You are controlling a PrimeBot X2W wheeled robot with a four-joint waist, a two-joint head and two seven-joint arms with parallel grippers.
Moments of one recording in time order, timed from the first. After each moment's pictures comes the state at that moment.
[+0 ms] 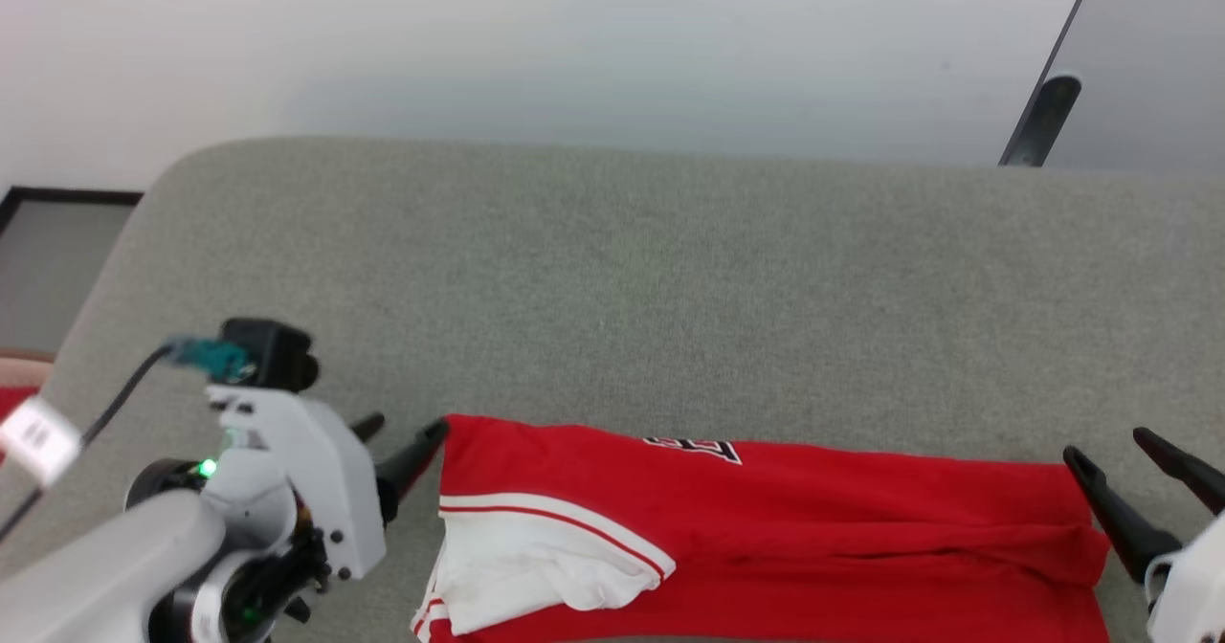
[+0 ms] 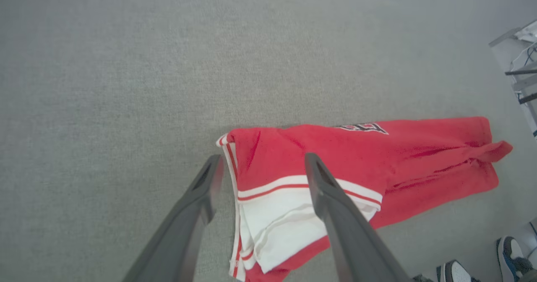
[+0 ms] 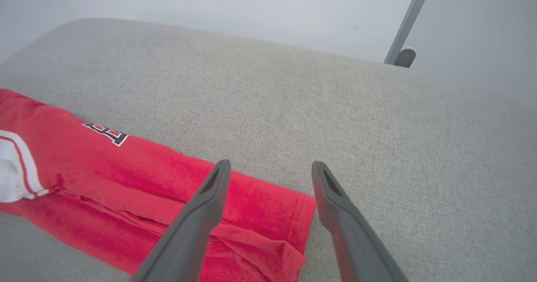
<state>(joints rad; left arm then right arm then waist) -0.68 0.94 -1.05 -0.12 -1.42 0.35 0.23 0.00 -0.55 0.06 -0.14 0.60 0.13 0.39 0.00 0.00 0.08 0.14</state>
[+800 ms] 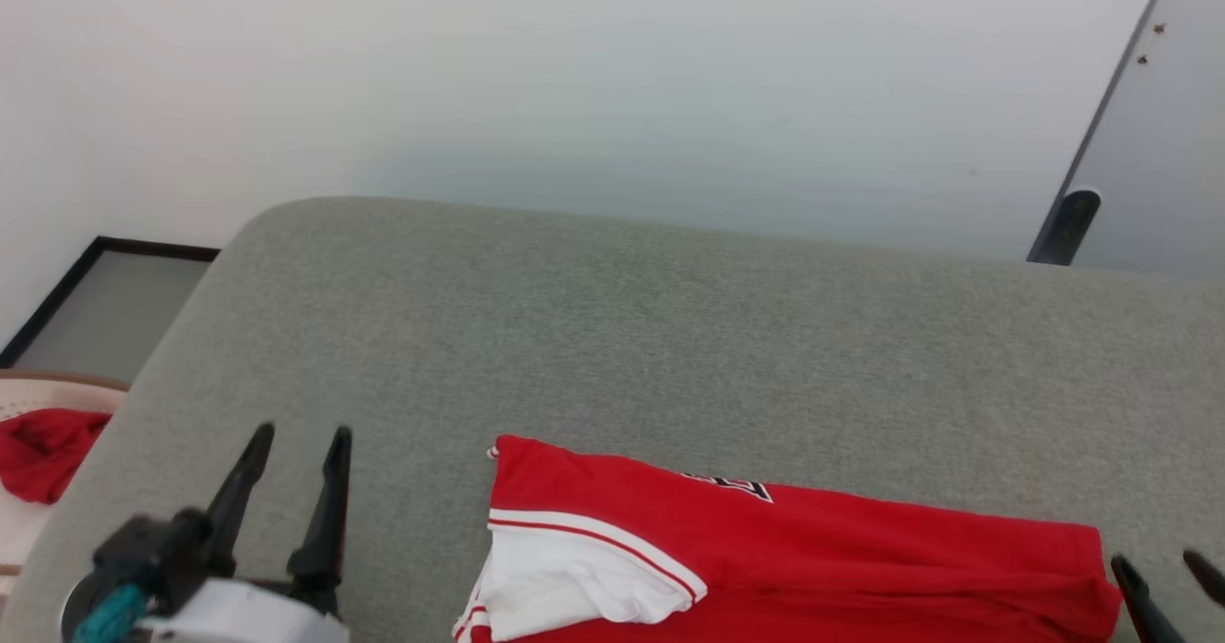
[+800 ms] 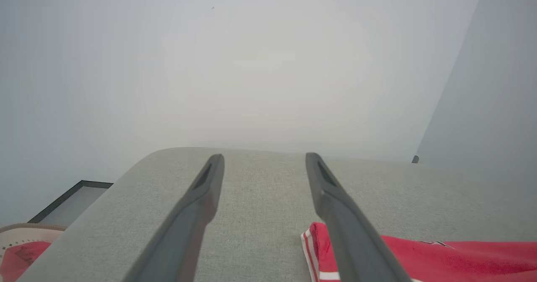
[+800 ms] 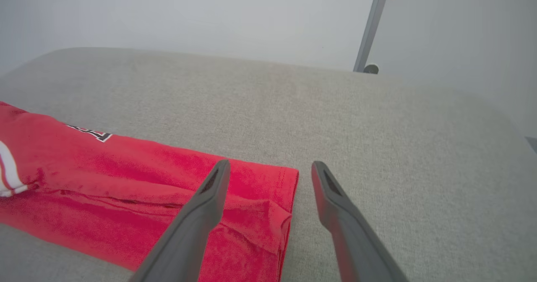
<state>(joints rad) -0.03 0.56 -0.33 -0.02 -0.65 0.14 -0.26 0.18 -0.48 0.00 0.06 0.51 0.13 0.05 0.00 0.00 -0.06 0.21</state>
